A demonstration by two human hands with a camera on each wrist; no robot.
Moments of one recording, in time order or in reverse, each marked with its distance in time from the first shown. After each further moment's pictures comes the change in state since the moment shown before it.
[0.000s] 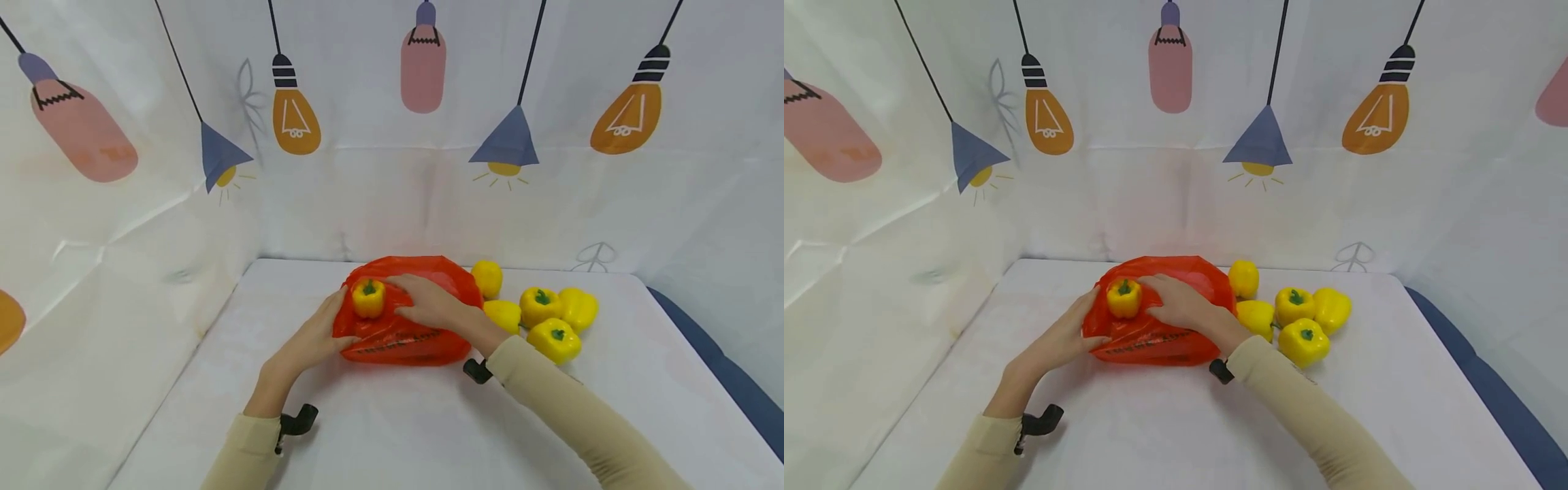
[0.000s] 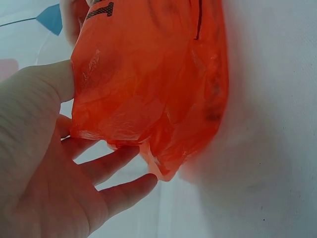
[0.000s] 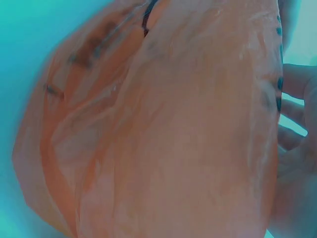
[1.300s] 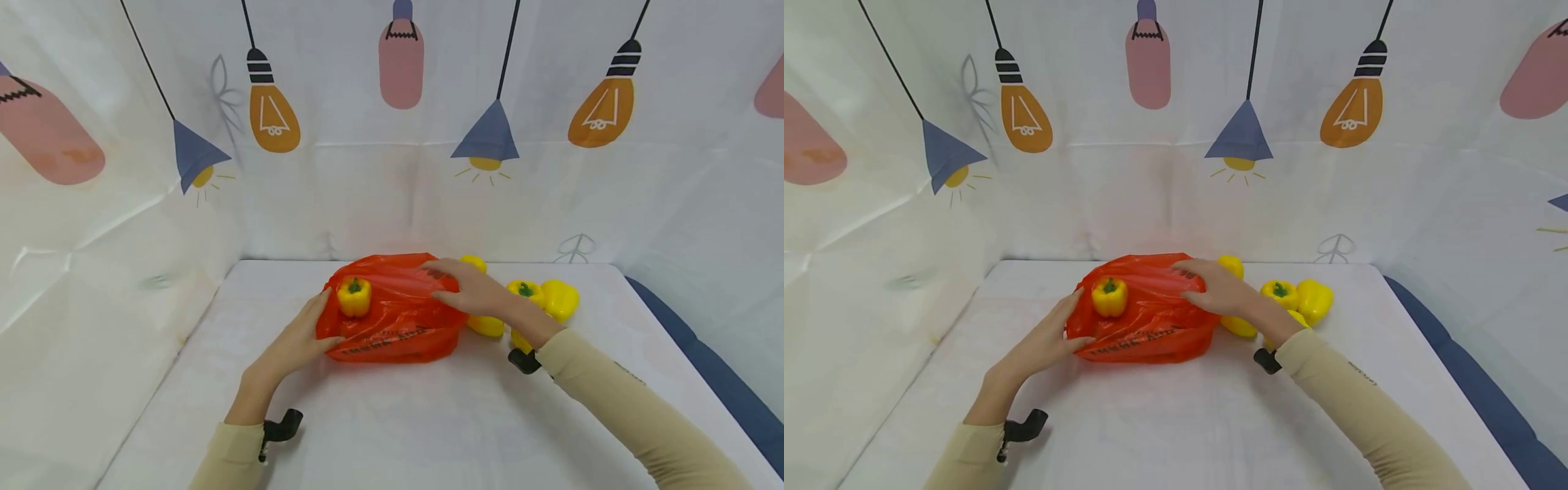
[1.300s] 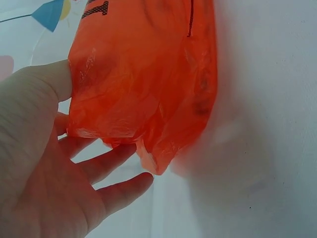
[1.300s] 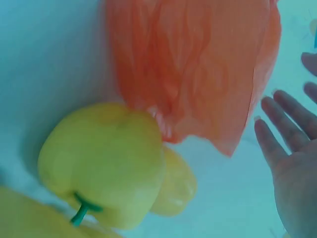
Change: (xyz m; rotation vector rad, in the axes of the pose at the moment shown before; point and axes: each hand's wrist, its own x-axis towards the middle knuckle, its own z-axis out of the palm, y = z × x) left_hand -0.003 -0.002 0.000 0.019 0.007 -0.007; right_hand -0.058 0.056 -0.050 0.113 0.105 -0.045
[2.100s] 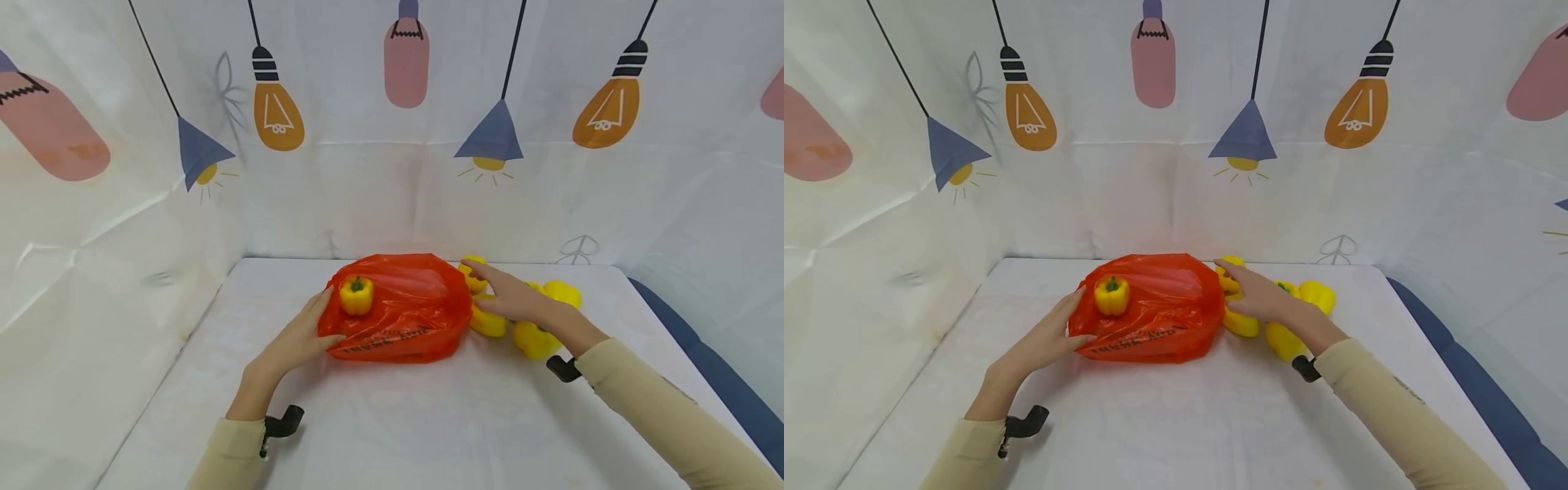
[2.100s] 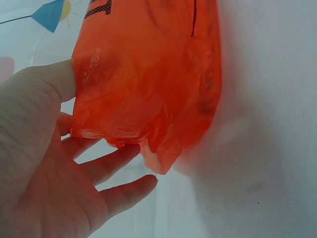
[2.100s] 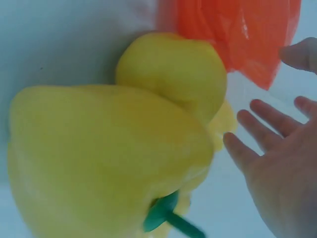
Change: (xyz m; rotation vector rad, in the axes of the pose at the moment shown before) left_hand 0.001 -0.003 -0.002 -0.012 -0.021 -0.018; right_hand -0.038 0.037 -0.021 -0.052 -0.075 0.264
